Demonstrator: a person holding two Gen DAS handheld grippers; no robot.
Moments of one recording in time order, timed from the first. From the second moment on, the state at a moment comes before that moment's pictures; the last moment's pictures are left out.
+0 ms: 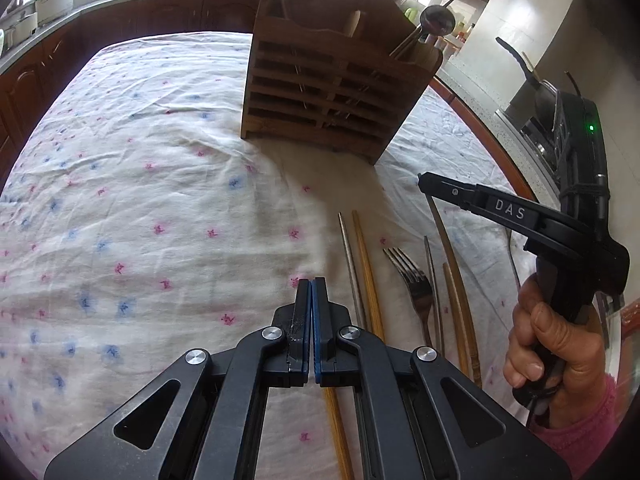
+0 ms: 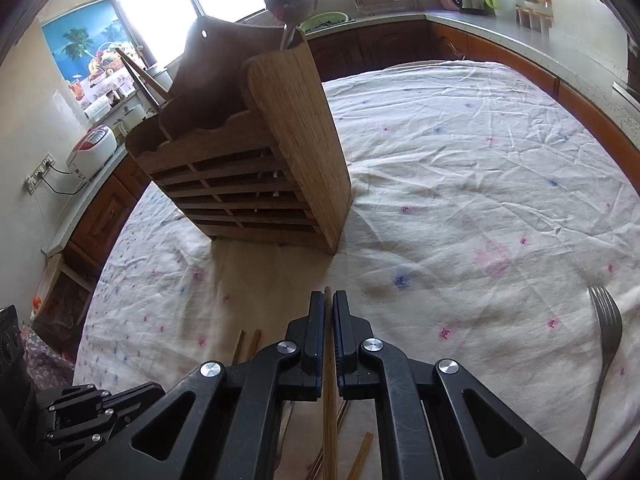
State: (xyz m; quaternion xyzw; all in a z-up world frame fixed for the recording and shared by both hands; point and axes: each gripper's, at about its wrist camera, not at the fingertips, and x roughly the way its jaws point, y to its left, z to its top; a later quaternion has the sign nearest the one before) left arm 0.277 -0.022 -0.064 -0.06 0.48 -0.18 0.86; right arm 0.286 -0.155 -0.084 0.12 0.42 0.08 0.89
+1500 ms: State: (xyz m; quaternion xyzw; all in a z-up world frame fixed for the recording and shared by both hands) left arm 0.226 0.004 0.040 -0.09 0.37 -0.18 0.91; right arm 0.208 -0.146 0.012 0.12 0.32 0.14 0.93
